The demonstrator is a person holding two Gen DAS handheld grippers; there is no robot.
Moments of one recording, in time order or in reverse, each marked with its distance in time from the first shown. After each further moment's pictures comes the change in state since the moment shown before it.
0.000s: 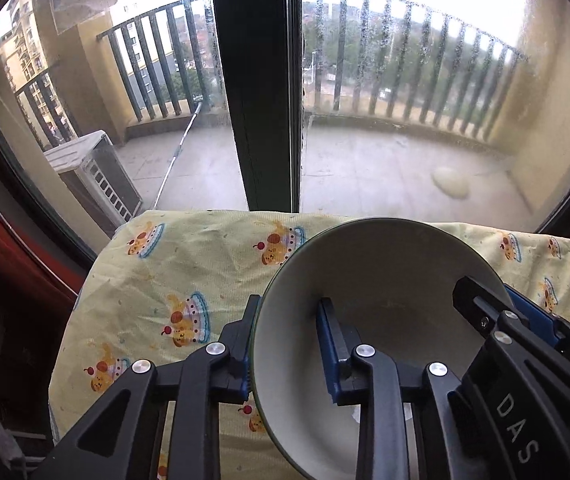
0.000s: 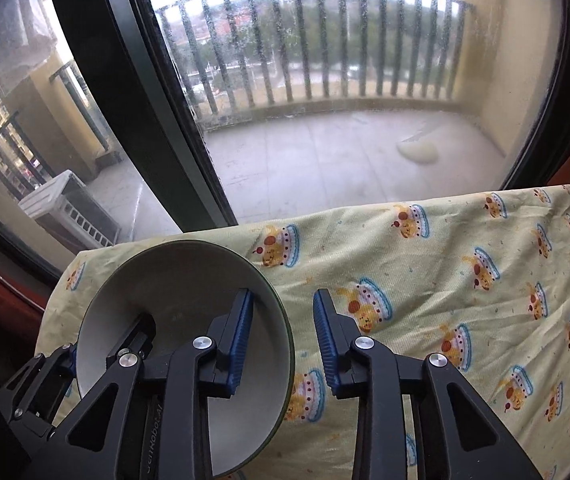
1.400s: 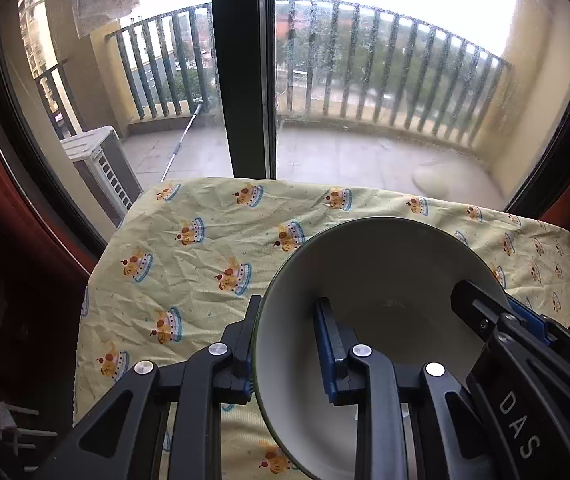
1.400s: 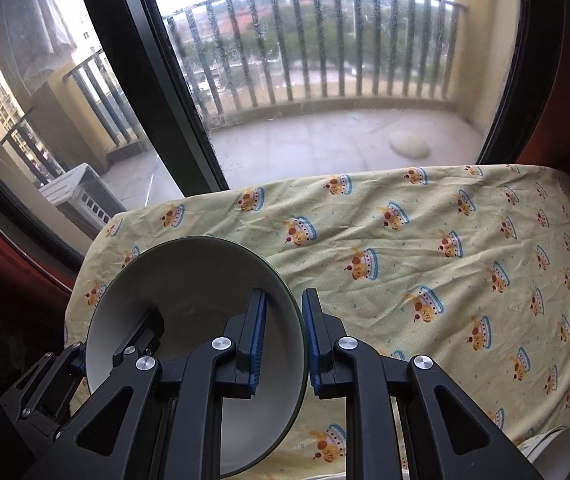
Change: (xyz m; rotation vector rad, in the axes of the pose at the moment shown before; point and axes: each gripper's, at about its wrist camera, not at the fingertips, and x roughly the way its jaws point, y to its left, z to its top) left arm -0.126 -0.042 -0.064 -0.031 -0.012 -0.022; right arm -0.130 -0.051 -0.053 -0.012 0.007 0.017
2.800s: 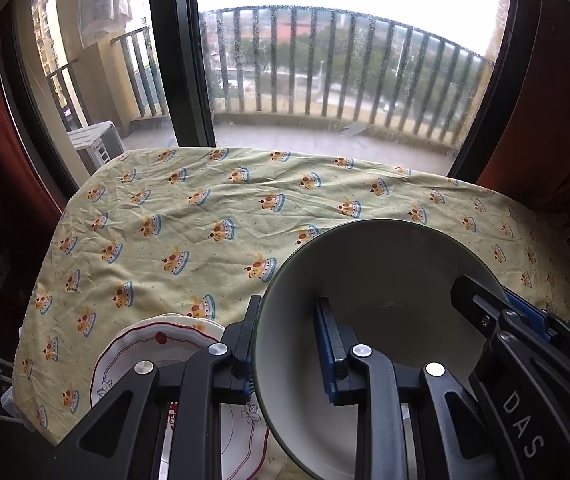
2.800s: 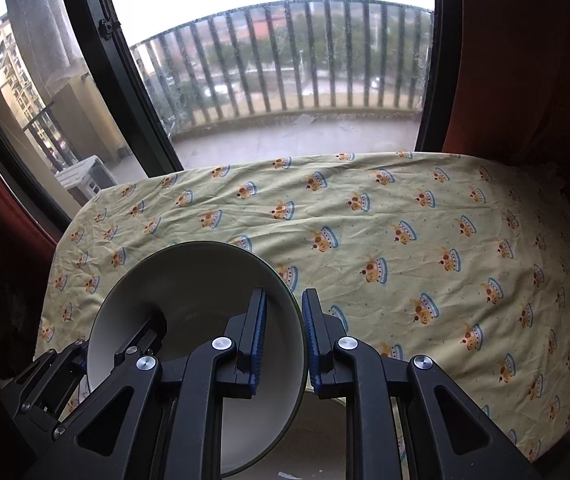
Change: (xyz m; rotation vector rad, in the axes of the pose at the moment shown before) left arm -0.101 -0.198 -0.109 -0.025 -0.017 0.018; right arm -0.126 -0.220 -0.066 -0.071 -0.030 0.045
